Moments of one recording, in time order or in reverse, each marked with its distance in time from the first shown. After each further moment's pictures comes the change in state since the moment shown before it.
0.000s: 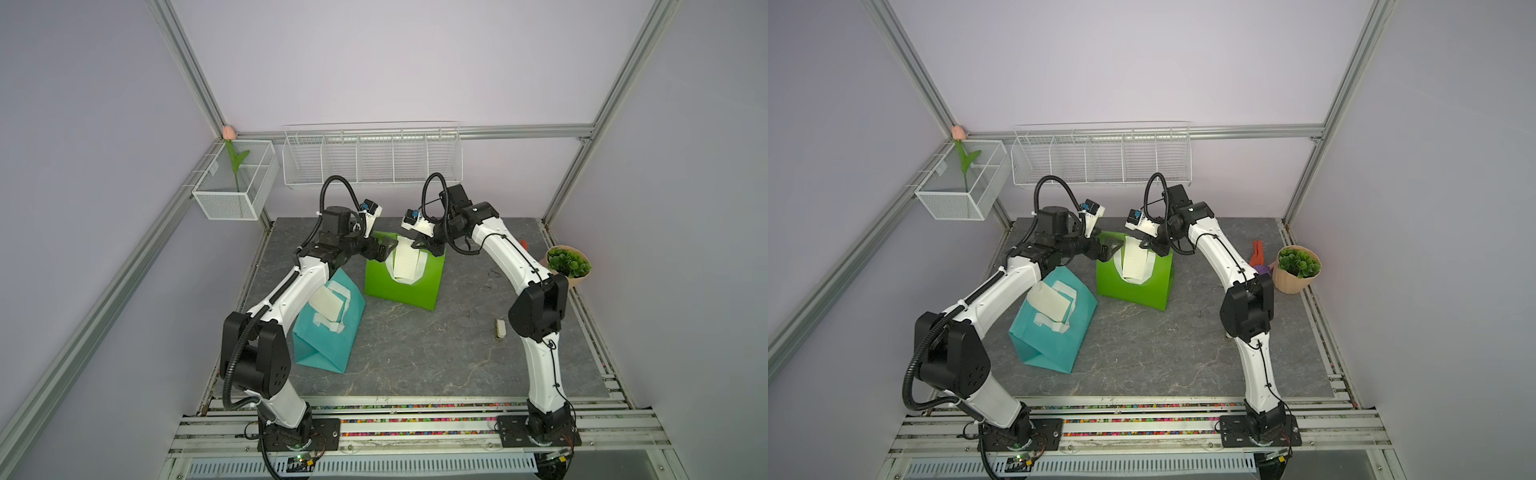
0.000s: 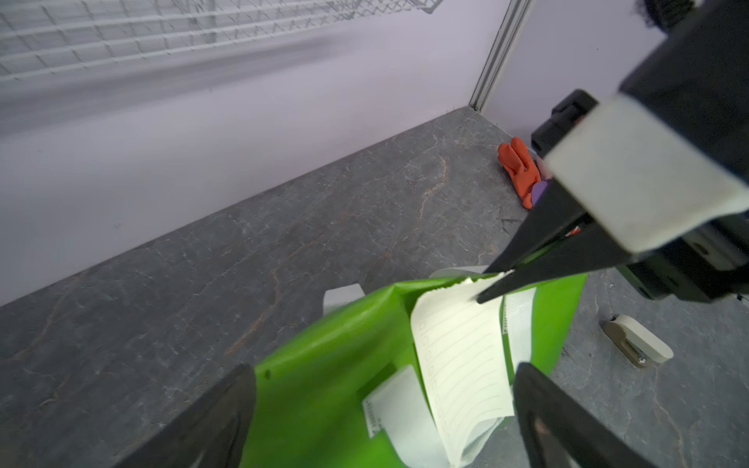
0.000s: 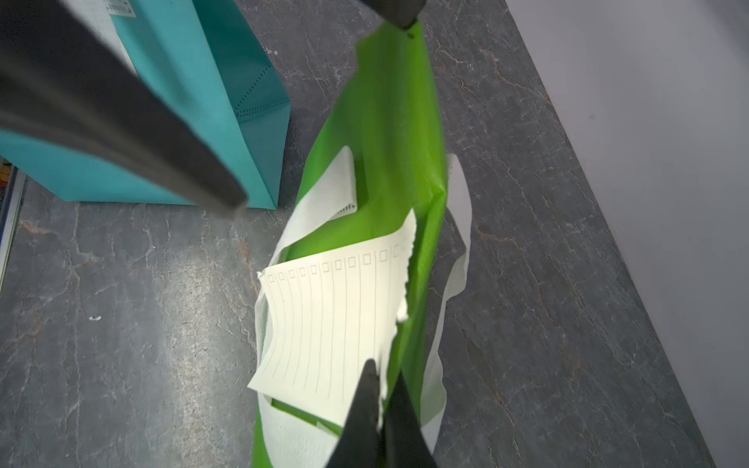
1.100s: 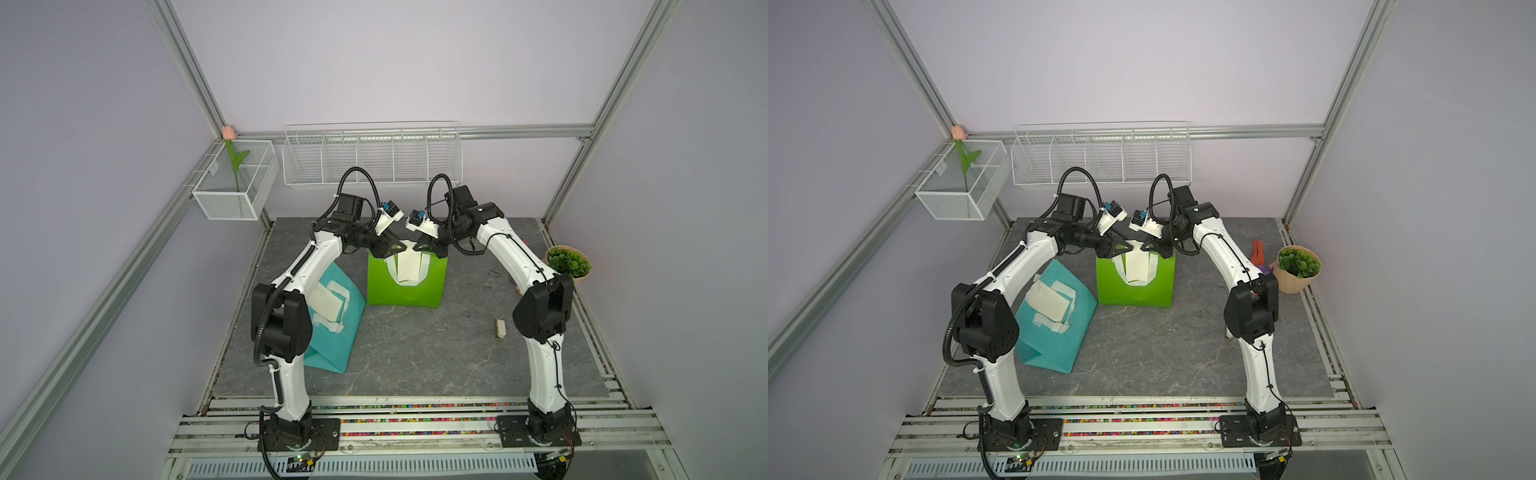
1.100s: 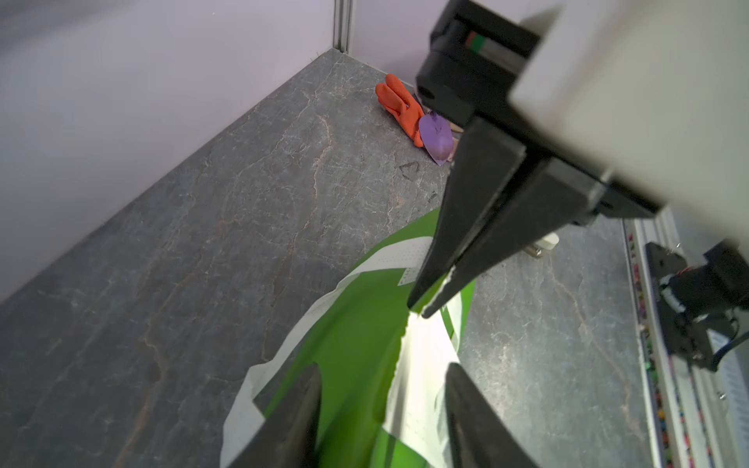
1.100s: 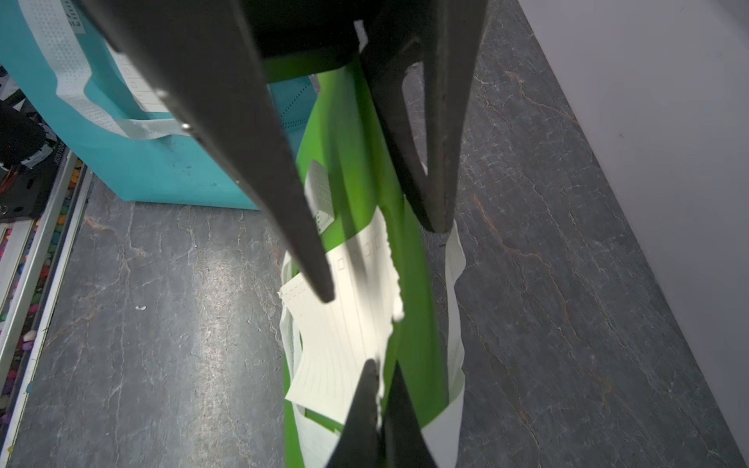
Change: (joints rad) left arm -0.017 0.299 0.390 -0.407 0.358 0.347; right arm -0.023 -0.027 -0.045 -0.013 -0.103 -0.038
